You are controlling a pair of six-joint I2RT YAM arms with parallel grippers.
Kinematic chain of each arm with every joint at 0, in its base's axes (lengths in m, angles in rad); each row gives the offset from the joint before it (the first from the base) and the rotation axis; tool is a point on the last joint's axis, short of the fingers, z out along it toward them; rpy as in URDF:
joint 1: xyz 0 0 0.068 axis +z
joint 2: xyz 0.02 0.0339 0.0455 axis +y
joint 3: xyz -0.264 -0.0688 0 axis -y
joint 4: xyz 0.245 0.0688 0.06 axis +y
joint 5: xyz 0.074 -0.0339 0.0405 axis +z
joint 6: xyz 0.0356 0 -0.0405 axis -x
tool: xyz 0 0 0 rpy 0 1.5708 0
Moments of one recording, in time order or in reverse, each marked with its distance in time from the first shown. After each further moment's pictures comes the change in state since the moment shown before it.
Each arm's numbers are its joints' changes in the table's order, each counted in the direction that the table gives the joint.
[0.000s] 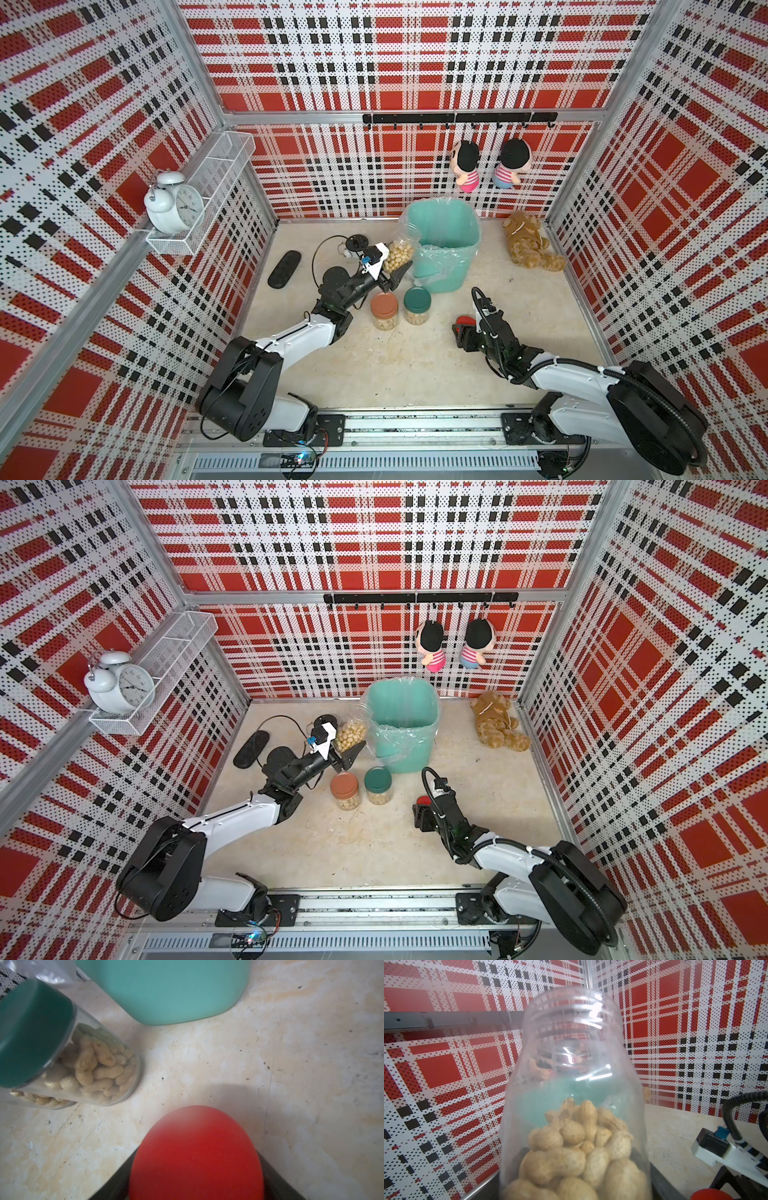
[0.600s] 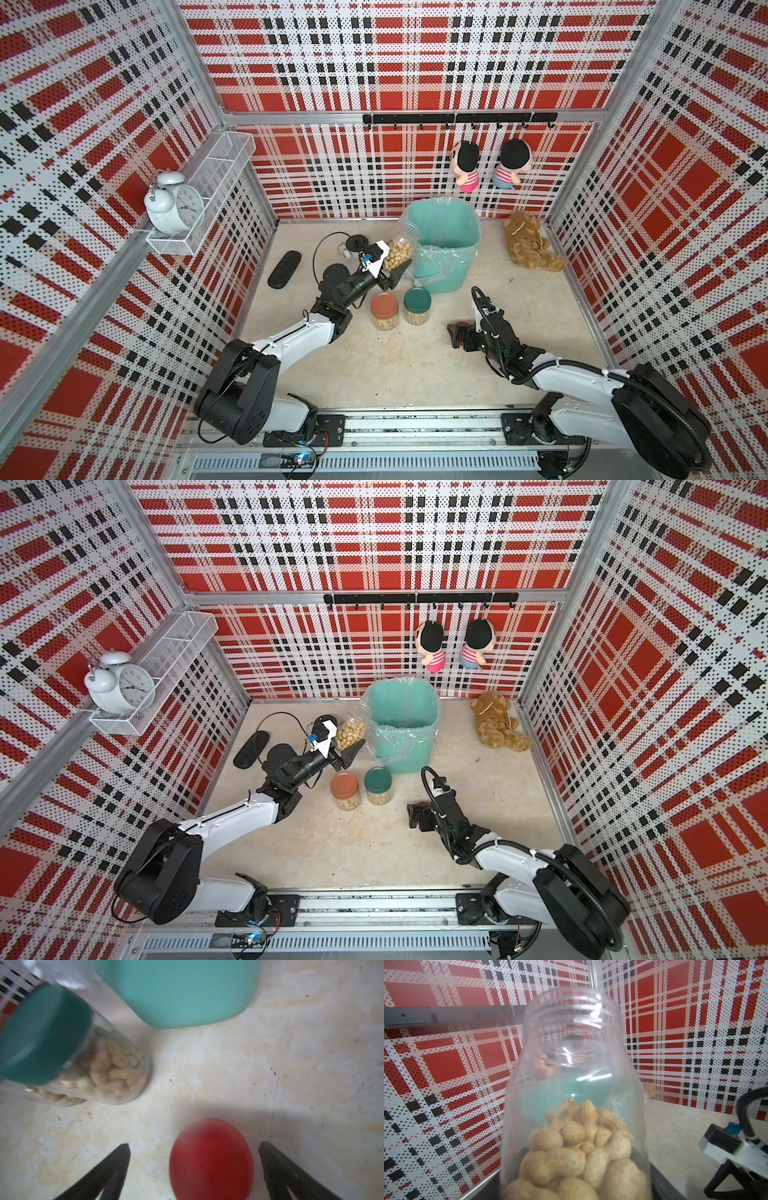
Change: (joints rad) left arm 0.011 -0.016 0.055 0.115 0.019 -0.050; right arm 0.002 -0.109 0.008 0.015 0.010 0.035
